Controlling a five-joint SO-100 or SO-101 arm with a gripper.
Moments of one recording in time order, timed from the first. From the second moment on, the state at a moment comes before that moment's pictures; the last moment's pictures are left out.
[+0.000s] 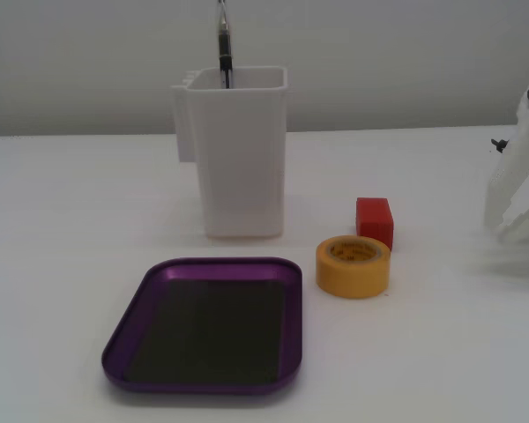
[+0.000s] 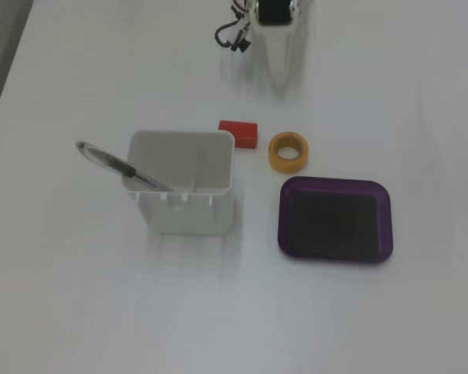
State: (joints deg) arm 0.0 190.9 175.8 63.1 6.6
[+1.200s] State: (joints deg) arm 8.6 117.0 116.0 68.1 -7.1
